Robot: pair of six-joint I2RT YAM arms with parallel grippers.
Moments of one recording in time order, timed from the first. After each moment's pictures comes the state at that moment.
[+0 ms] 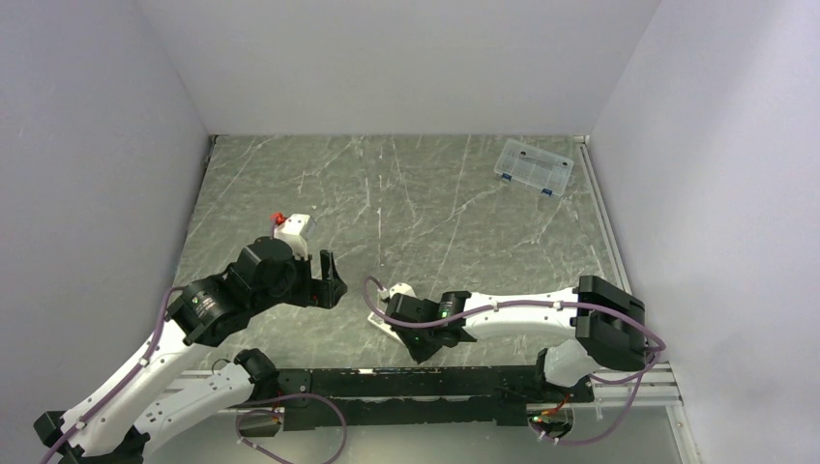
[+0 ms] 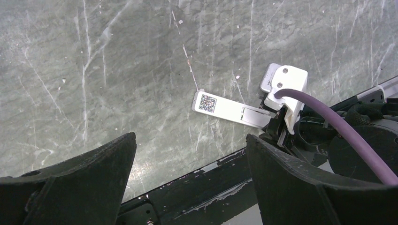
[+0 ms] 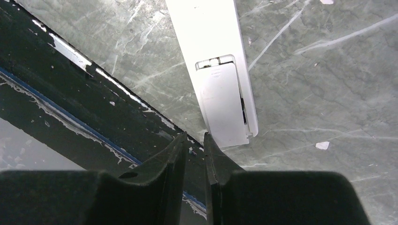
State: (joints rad) left arm -0.75 0.71 0.94 -0.90 -0.11 -0.54; right arm 1.30 1.50 0.86 -0.55 0.06 0.62
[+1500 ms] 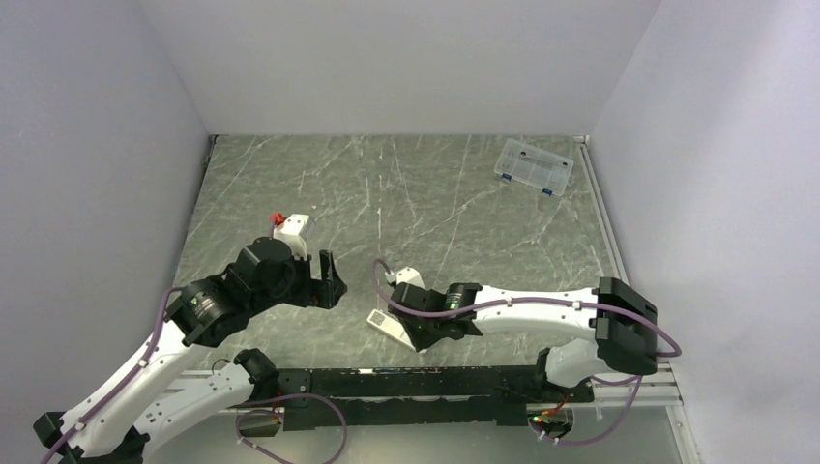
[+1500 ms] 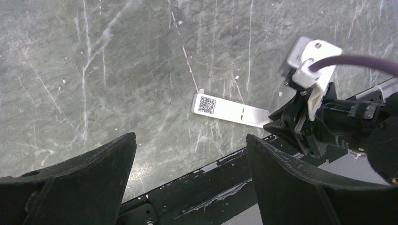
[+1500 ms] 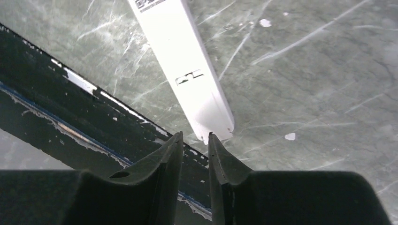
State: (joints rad) left arm -0.75 0.70 0.94 -0.90 -0.11 -0.54; right arm 1.27 1.44 0.91 -0.61 0.15 0.65
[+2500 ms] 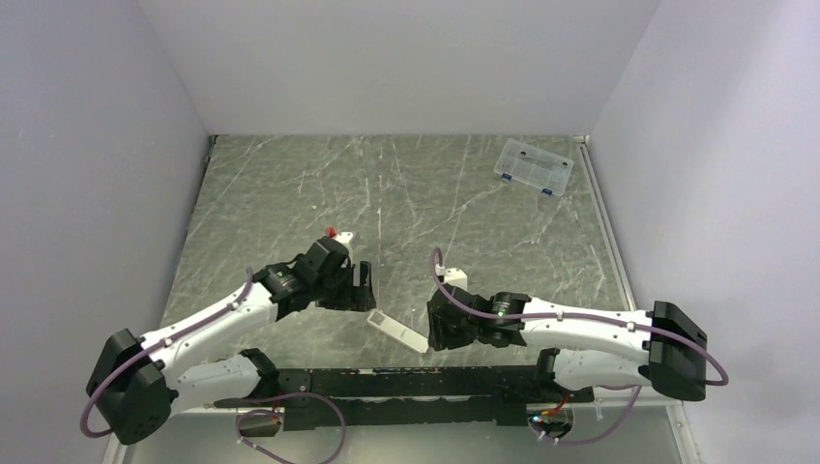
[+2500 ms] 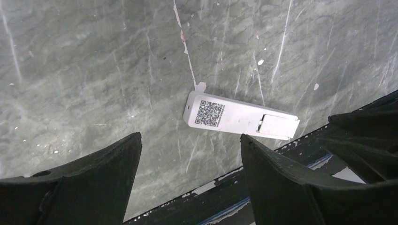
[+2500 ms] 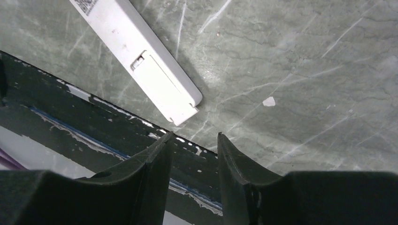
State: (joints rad) left arm -0.75 1.05 0.69 -0.55 0.03 -0.63; right arm 1.18 1.13 0.63 -0.54 0.15 0.90
